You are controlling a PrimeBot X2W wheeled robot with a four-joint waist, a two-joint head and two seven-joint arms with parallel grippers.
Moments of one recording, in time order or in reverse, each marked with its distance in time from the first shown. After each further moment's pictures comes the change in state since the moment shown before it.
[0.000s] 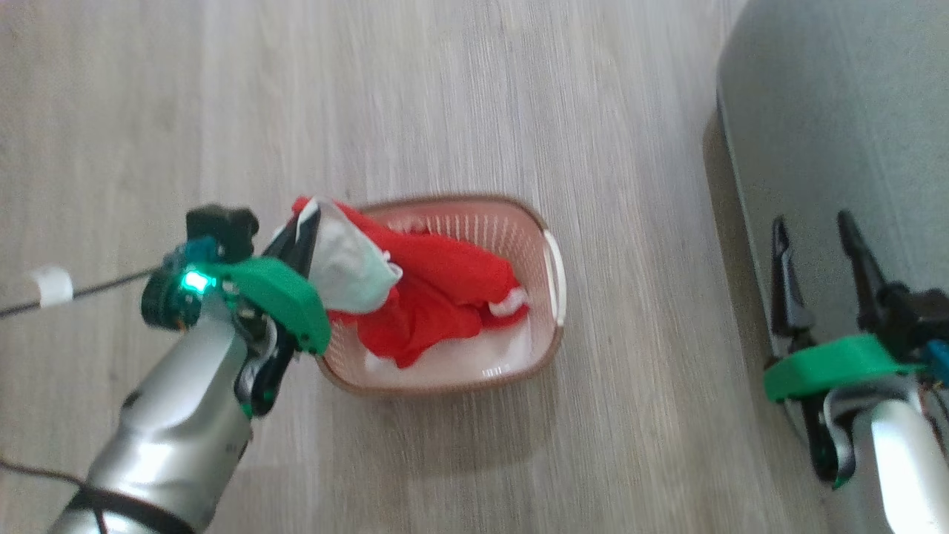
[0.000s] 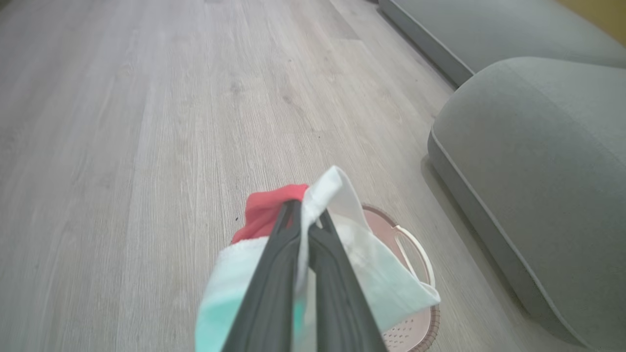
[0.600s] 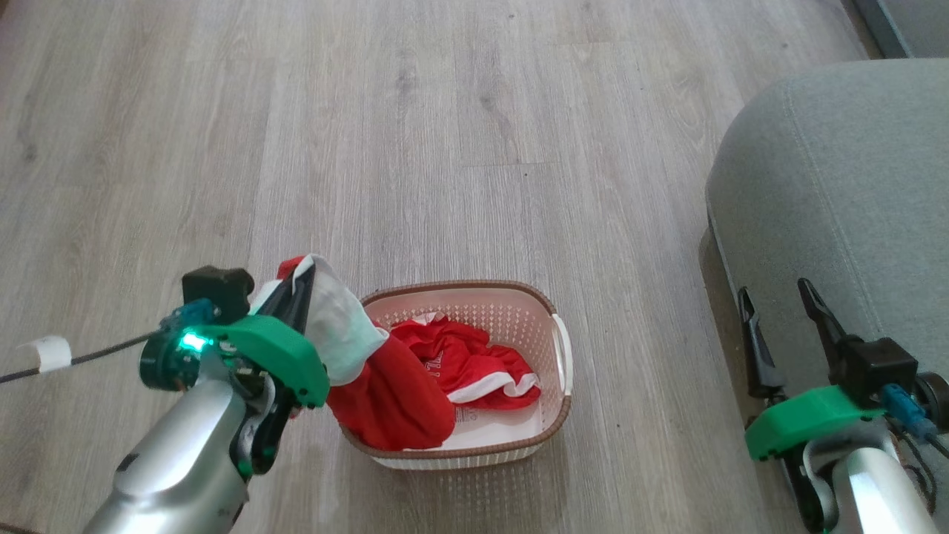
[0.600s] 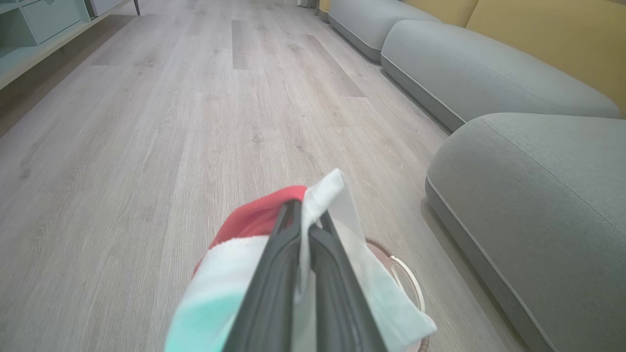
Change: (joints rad) left arm 0.182 0.055 0.029 -0.187 -0.008 0.092 0.014; right arm 0.096 -0.027 0.069 0.066 -0.008 0.000 0.000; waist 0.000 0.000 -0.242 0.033
